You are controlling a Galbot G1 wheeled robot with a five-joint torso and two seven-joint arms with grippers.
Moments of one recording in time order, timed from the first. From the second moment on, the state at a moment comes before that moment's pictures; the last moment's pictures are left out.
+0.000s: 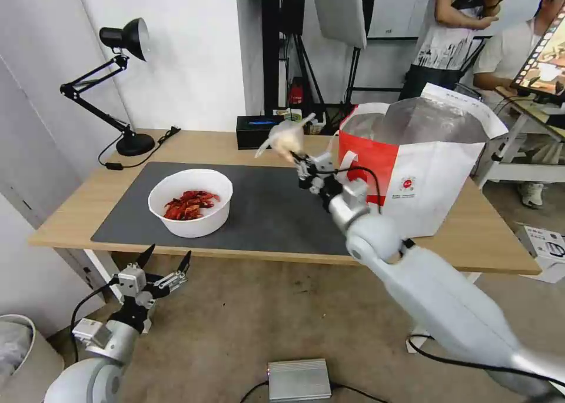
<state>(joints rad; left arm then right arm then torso) 1.55 -1.33 -0.80 -1.95 -0.39 -0.08 0.39 -0.63 0.97 -0.15 1.82 0.54 -0.07 0.16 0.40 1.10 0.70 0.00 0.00</state>
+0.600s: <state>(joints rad) 1.56 -1.33 -0.79 -1.96 -0.38 -0.08 0.39 -1.07 0.86 0.20 2.07 0.44 0.07 0.09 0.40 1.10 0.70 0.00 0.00</state>
